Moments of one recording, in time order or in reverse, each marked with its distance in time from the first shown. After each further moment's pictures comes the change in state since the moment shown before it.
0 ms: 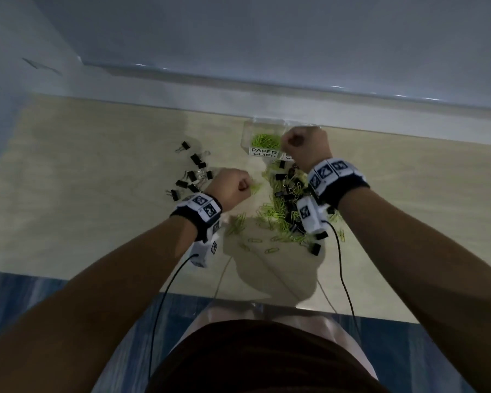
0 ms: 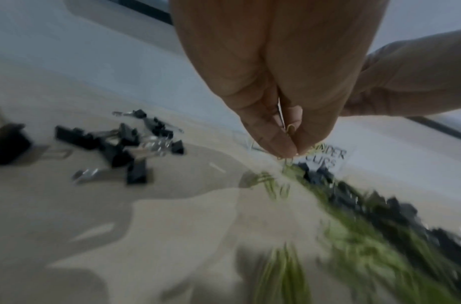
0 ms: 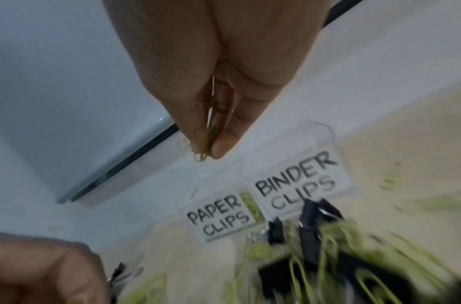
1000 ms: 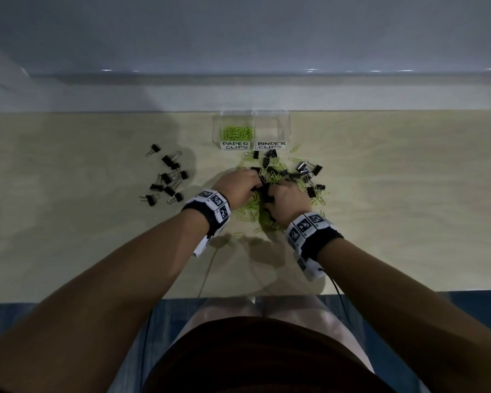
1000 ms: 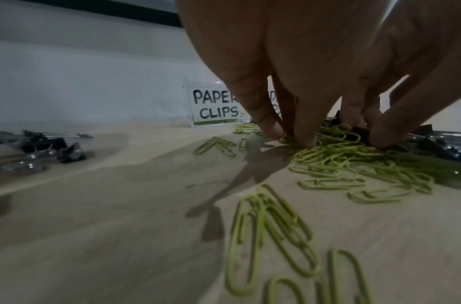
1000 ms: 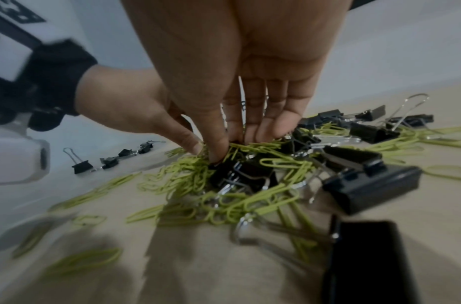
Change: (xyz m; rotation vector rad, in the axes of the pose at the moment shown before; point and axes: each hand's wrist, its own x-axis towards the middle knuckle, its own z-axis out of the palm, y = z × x) left_hand 0.027 0.039 0.043 0.490 -0.275 0.322; right_hand -0.100 0.060 0.032 -0.558 -0.229 0.061
